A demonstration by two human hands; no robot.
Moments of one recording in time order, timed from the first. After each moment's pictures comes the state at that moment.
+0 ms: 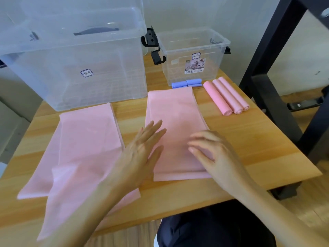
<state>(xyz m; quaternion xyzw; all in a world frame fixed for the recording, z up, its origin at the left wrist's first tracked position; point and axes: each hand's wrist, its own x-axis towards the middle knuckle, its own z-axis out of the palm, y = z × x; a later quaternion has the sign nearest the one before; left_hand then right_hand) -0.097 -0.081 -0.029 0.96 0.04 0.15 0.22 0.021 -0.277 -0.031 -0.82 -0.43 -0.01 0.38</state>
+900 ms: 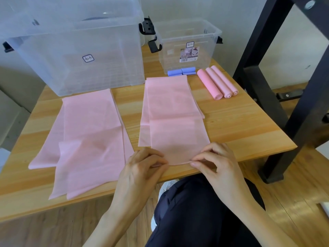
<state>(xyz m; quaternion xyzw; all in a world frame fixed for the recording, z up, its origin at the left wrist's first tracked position) -0.179 -0.161 -0.041 0.90 0.16 0.20 0.34 -0.049 -0.336 -0.057 -0.82 -0.39 -0.05 0.41</state>
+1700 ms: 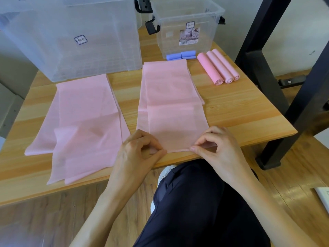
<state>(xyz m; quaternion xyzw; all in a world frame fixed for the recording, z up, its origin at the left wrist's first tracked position) -0.175 -0.162 -0.022 0.87 0.21 0.18 0.41 -0.042 -0.334 -0.042 -0.83 -0.34 0.05 0.43</state>
